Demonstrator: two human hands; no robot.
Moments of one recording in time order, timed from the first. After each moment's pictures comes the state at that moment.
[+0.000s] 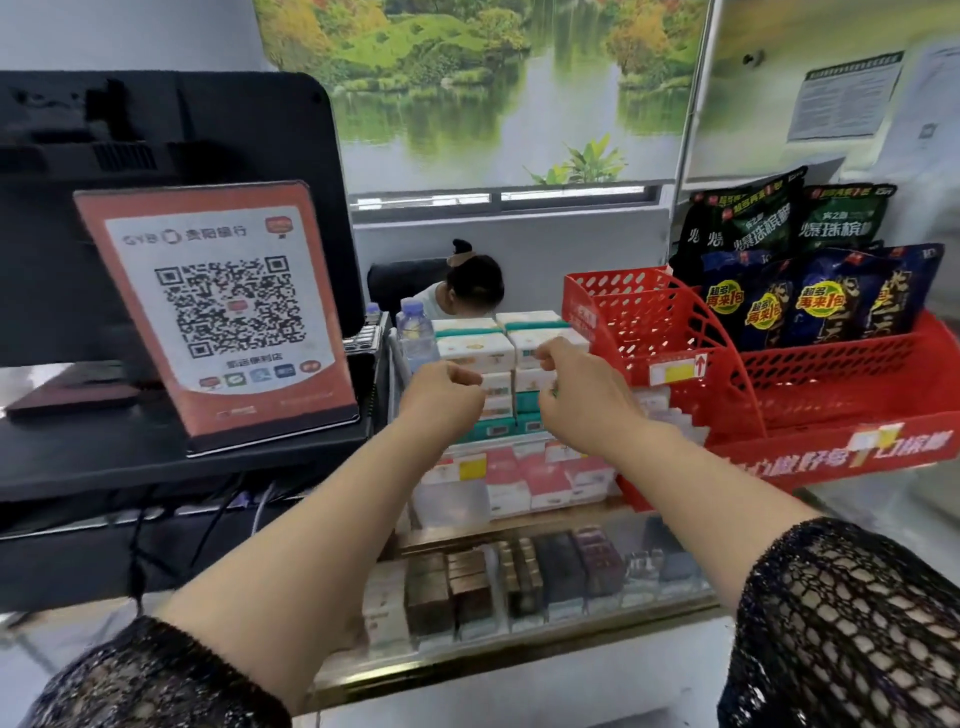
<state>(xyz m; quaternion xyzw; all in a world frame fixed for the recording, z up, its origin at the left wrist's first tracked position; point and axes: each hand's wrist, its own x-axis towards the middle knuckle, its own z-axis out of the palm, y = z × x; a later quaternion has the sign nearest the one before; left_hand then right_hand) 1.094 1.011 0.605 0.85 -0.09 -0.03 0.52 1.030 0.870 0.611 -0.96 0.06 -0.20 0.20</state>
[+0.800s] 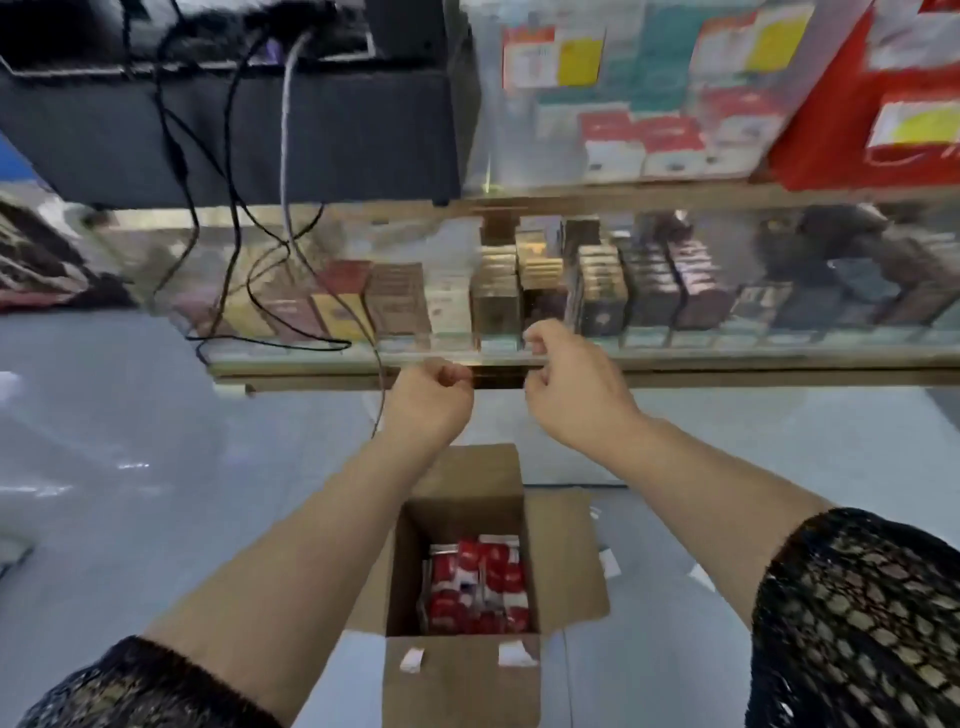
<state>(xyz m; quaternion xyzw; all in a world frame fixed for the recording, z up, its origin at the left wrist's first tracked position) 0.957 1.117 0.302 0.85 0.12 -0.06 0.51 0.929 0.972 0.331 -0.95 0.00 -0.02 0.32</state>
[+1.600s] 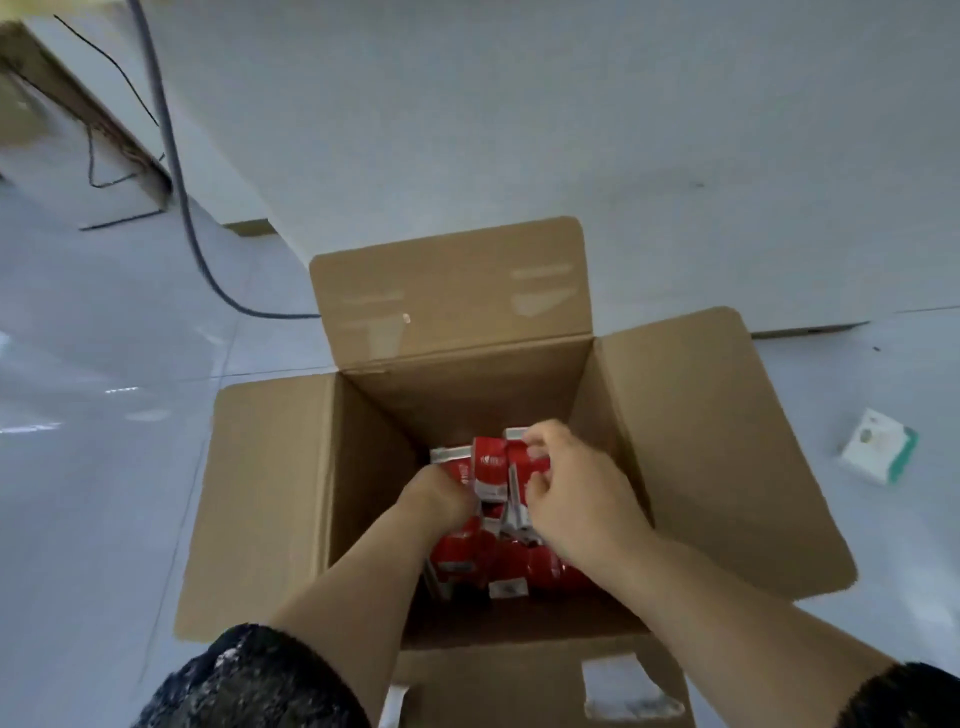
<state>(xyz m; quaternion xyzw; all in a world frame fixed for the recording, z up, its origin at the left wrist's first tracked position) 0.965 1.185 -0.208 0.85 0.20 -0.39 0.29 0.908 1.037 -0.121 -0.91 0.11 0.17 0.37</state>
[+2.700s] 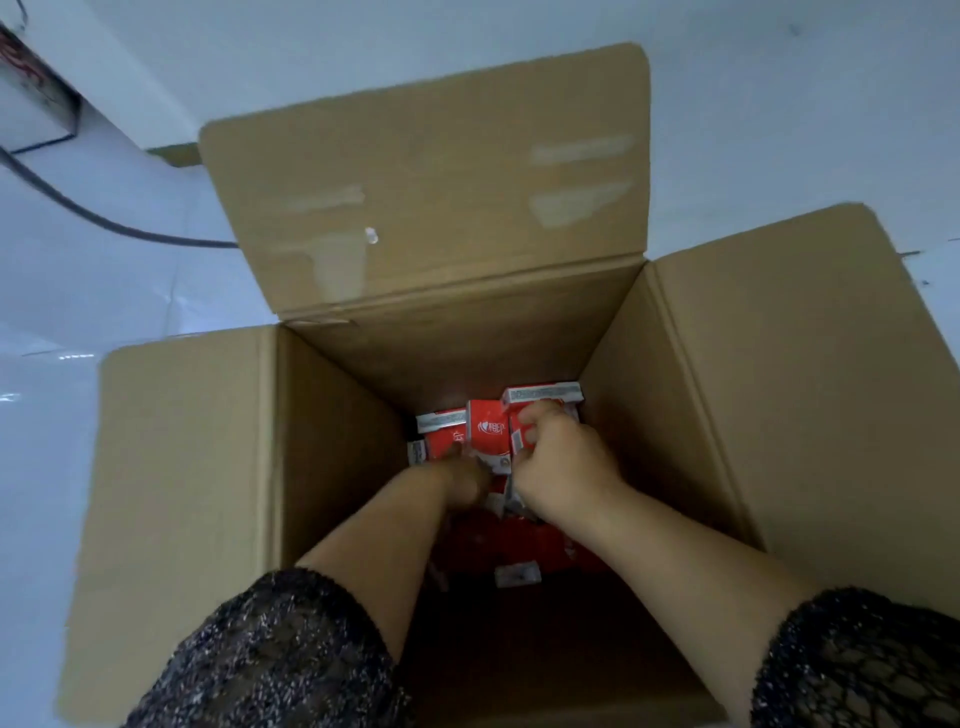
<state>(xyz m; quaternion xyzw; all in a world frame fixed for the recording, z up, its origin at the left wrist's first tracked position) 0.985 1.178 -0.270 0.83 0.11 -0.51 0.19 0.949 1.065 -0.209 -0.85 0.22 0.28 0.38</state>
